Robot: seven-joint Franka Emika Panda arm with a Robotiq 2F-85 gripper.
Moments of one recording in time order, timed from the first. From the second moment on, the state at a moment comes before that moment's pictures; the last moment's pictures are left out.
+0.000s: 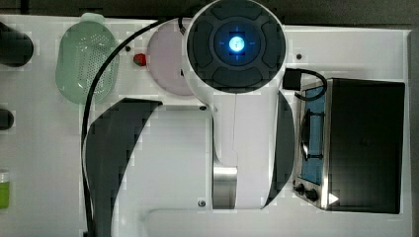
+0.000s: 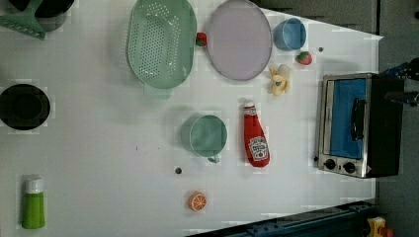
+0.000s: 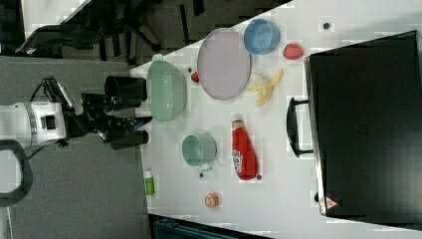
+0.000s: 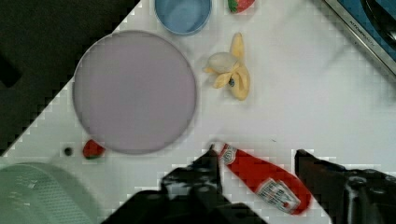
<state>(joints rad) 0.02 -0.04 -0.01 -1.77 -0.02 0.20 0.07</state>
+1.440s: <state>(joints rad) -0.01 -0.41 -0.11 -2.14 -0.08 0.15 0.02</state>
